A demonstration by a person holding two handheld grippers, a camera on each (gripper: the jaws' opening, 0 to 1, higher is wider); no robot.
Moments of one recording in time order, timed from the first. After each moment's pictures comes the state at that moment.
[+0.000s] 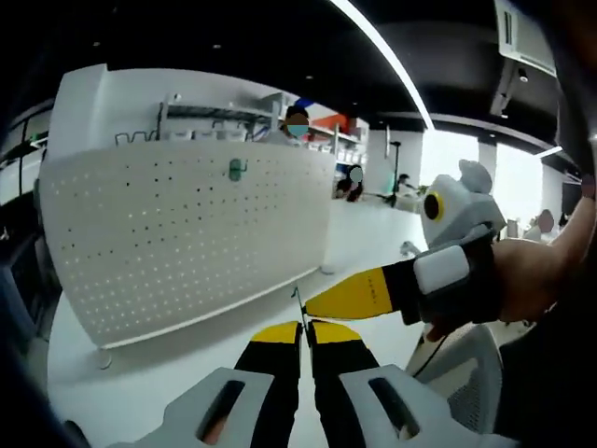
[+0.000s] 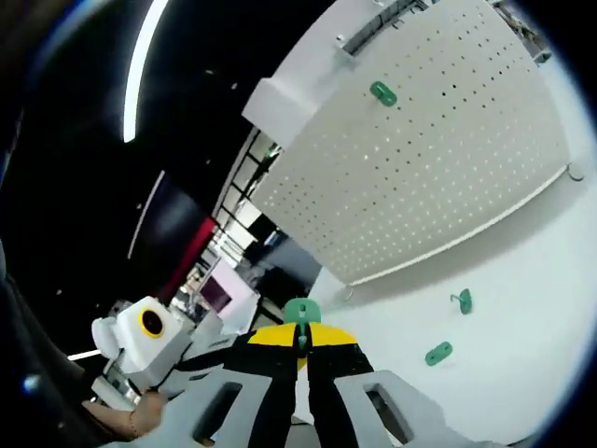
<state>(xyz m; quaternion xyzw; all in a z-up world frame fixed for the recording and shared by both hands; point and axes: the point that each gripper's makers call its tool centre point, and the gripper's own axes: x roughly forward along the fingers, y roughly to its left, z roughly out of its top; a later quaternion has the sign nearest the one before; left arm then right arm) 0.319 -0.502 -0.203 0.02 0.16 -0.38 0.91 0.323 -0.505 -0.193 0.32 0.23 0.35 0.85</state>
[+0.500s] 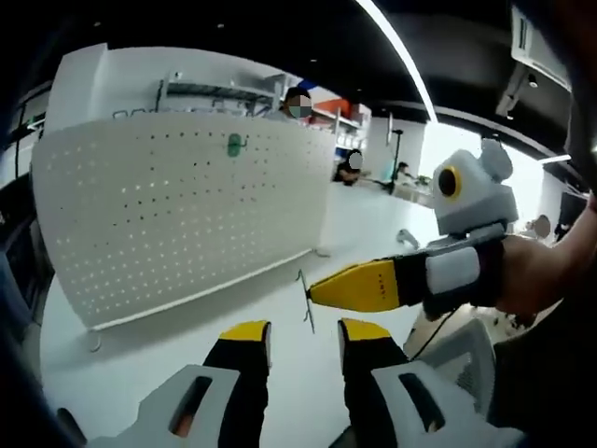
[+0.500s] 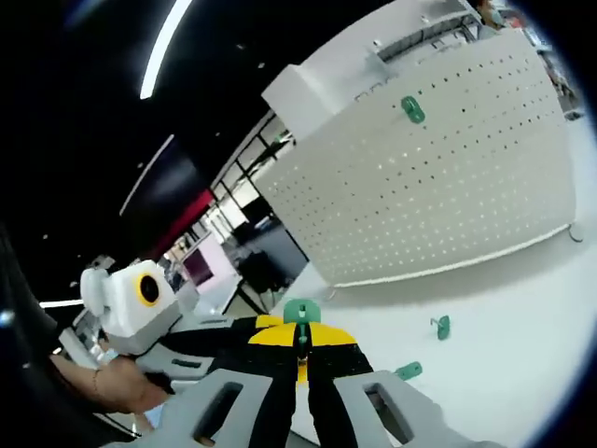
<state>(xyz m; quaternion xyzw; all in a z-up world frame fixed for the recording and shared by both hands) 0.319 -0.504 -0.221 0.01 0.22 -0.38 0.90 0.327 -0.513 -0.195 0.18 0.20 0.35 0.90</state>
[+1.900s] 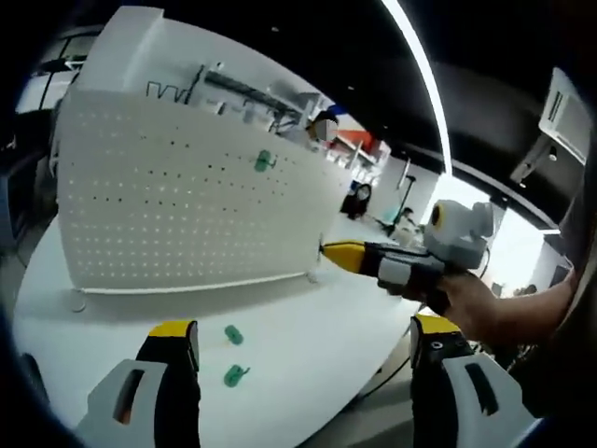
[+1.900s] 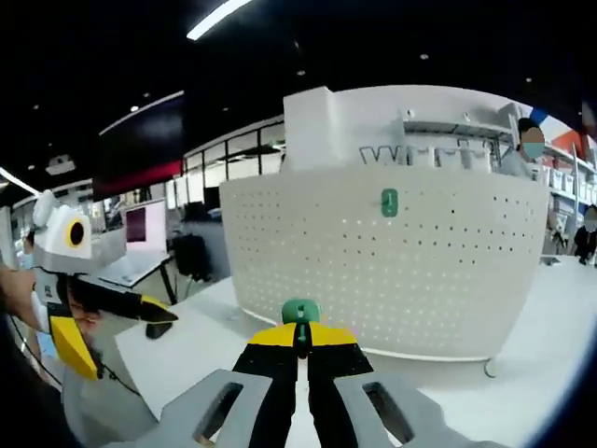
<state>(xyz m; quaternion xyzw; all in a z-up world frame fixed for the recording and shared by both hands) 0.314 -0.484 -0.187 -0.12 0.21 -0.36 0.90 0.392 -0.582 -0.166 -0.01 0.10 0.26 0.96</state>
